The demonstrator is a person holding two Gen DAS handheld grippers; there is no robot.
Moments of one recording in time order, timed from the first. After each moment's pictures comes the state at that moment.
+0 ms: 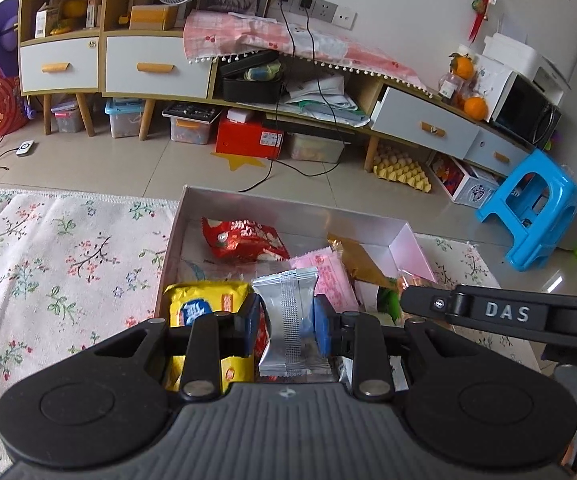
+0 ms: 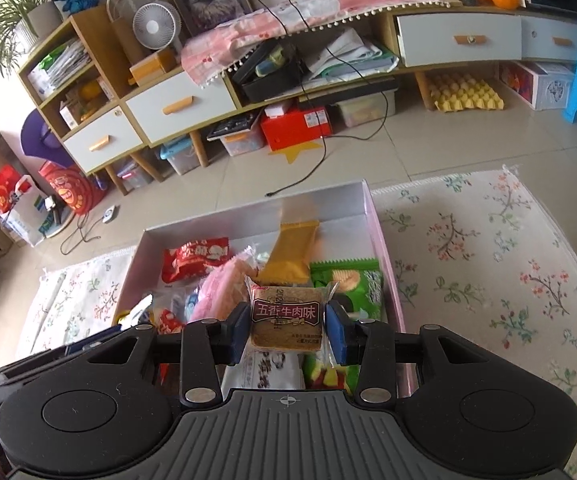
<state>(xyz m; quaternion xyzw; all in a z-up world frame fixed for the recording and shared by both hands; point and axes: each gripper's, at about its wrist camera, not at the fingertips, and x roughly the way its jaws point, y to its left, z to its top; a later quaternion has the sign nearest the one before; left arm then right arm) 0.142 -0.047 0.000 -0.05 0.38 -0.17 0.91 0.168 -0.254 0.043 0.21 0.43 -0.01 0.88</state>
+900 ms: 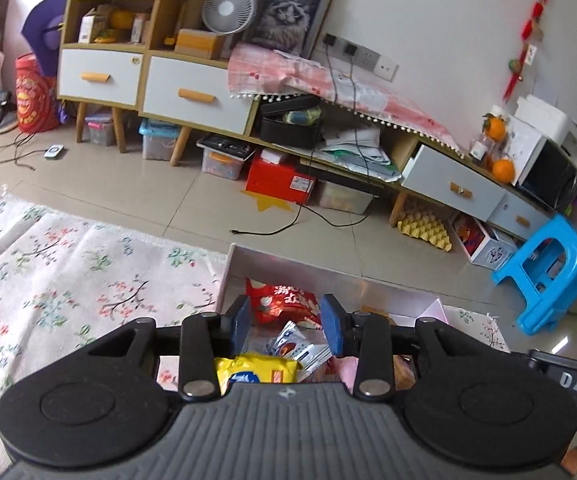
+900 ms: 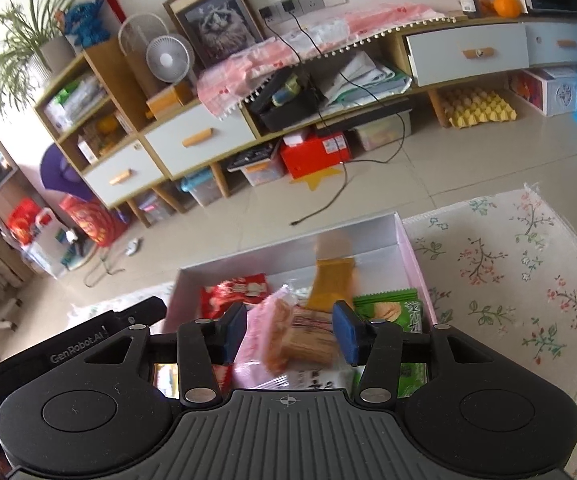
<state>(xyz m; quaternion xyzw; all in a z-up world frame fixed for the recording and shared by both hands) 0.157 -0.014 0.013 -0.11 0.34 -0.13 0.93 0.162 -0.248 0.066 0.24 0.39 0.01 0.89</state>
